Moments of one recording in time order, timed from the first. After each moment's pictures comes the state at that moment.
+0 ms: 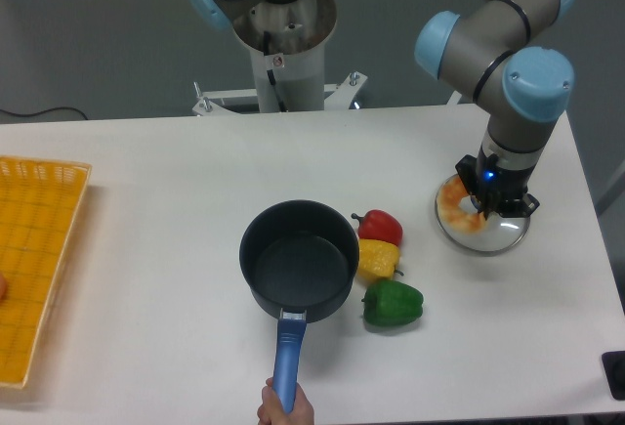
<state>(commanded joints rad) 2.80 -1.97 -1.54 -1.14 1.56 1.52</state>
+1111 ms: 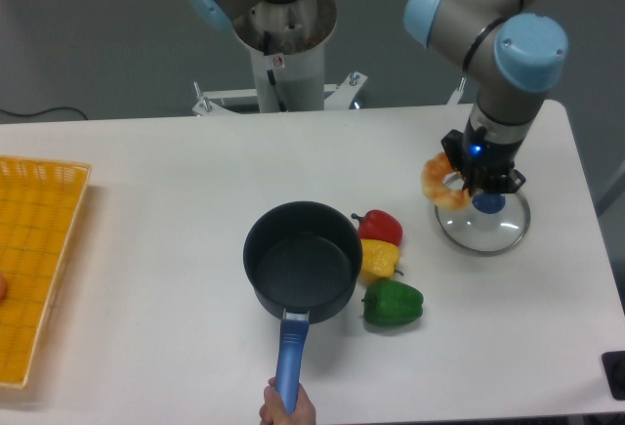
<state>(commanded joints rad) 2.78 -1.84 -1.55 -1.32 1.51 1.47</state>
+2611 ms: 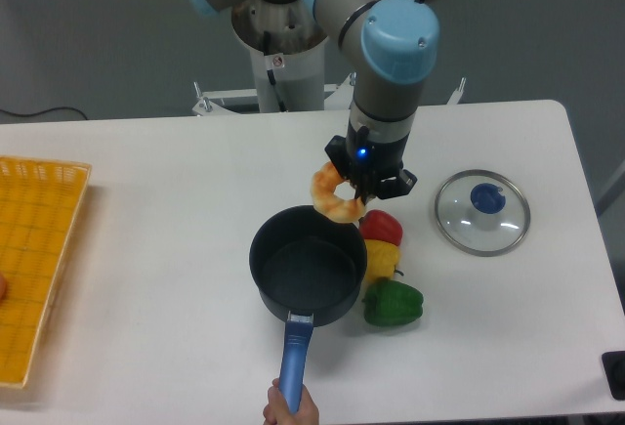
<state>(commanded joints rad) 2.53 -1.81 -1.54 -1.27 1.46 1.00</state>
